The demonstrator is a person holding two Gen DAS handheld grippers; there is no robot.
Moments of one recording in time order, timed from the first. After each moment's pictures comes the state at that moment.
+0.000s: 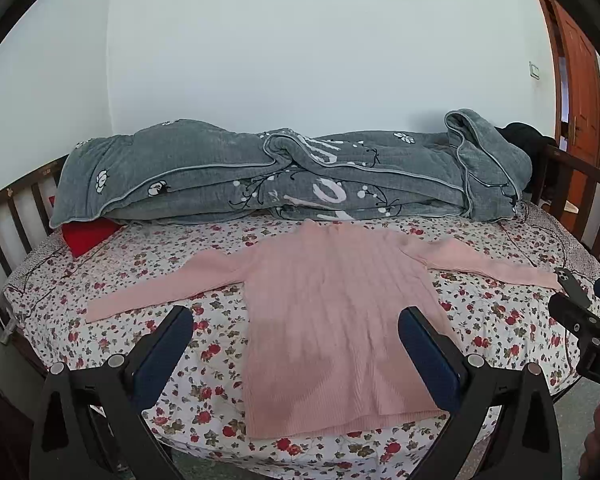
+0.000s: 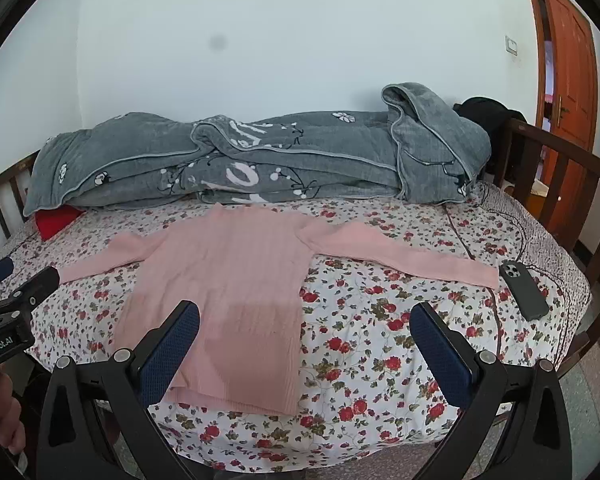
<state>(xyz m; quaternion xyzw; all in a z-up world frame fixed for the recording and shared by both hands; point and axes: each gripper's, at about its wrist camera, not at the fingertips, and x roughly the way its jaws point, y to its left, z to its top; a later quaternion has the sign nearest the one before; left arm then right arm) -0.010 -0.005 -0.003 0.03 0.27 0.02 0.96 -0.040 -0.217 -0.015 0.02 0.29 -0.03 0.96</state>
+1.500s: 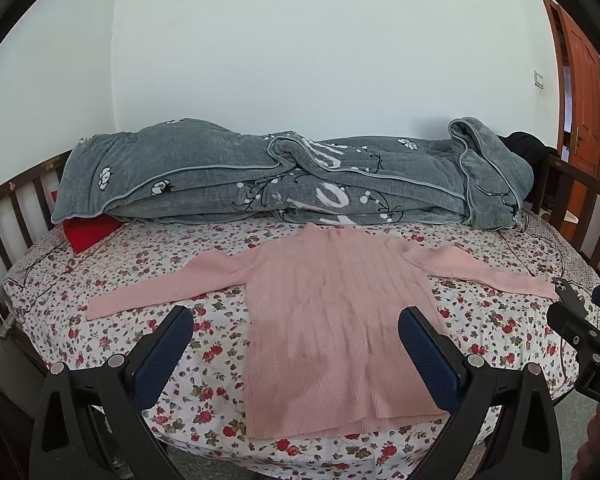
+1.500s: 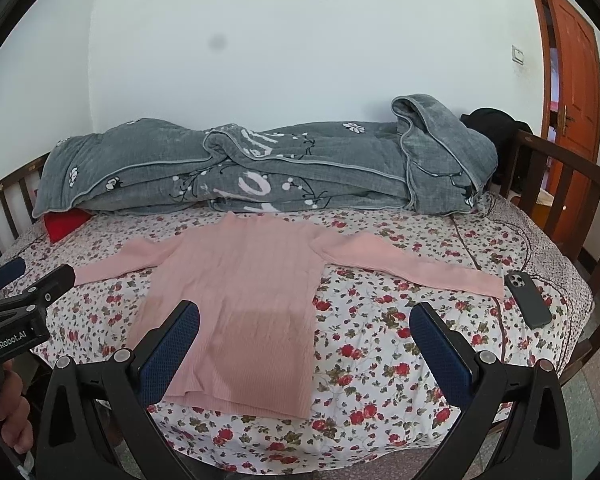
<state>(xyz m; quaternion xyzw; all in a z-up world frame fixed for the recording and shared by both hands) -0.013 -0.001 -0.001 0.01 0.26 0.02 0.97 -0.047 -0.203 -0.005 0.02 0.28 -0.01 0.96</state>
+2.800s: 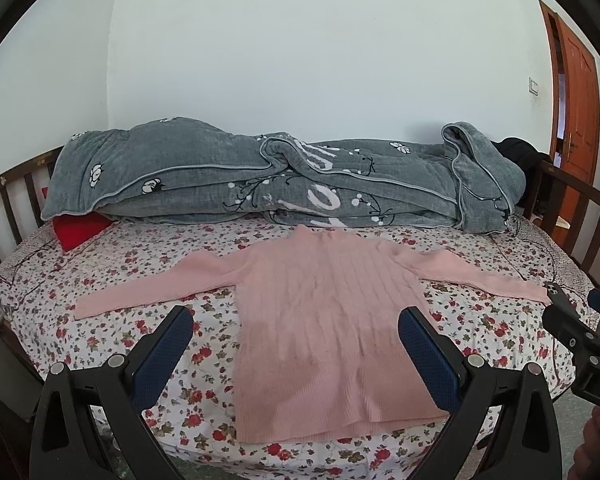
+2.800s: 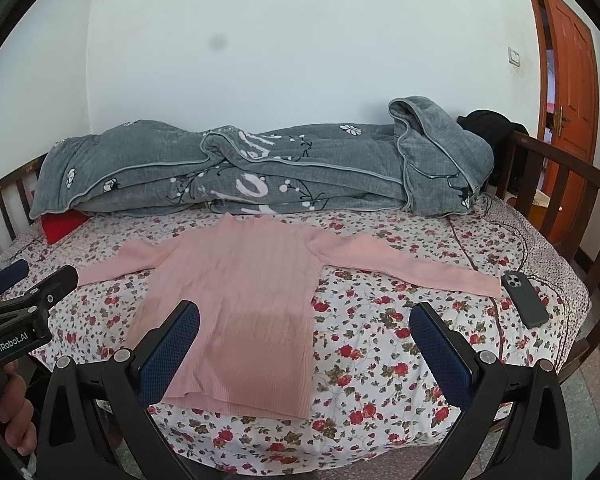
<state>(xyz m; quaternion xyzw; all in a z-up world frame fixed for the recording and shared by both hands) -0.008 0.002 -0.005 0.00 0.26 0.00 0.97 -0.048 -0.198 -0.004 0.01 0.27 -0.02 0.96</state>
